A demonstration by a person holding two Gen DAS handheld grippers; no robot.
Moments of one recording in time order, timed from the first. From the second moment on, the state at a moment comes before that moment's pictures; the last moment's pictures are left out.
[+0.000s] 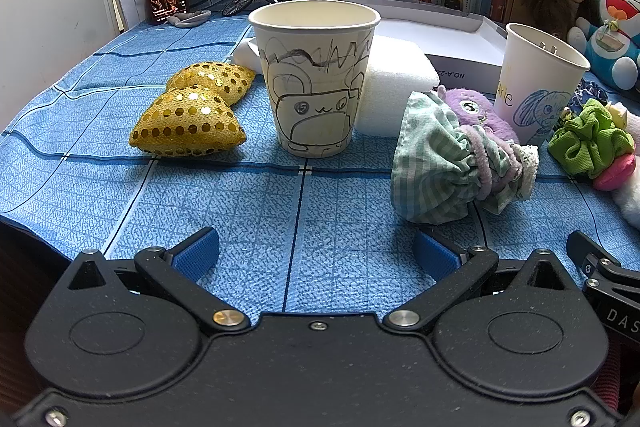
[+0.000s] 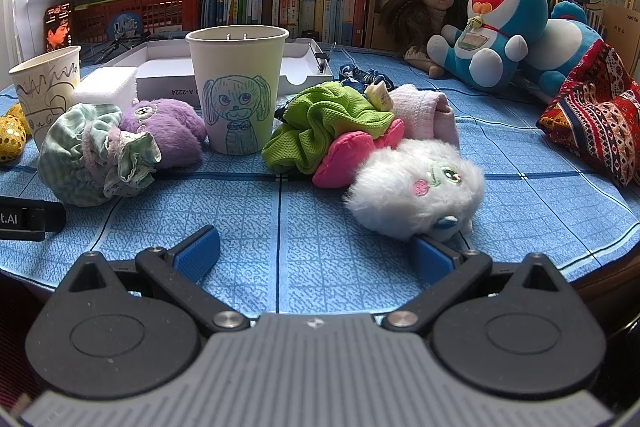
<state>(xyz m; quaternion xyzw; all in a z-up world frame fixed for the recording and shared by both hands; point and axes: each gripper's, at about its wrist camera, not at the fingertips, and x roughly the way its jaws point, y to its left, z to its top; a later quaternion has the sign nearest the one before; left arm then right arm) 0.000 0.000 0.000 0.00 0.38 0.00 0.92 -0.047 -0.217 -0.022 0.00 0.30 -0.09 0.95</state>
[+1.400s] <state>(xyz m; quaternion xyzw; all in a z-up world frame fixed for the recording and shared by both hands) -0.005 0.000 -0.001 0.01 0.37 0.00 0.93 -0.049 -0.217 -0.024 0.00 0.29 -0.09 0.95</state>
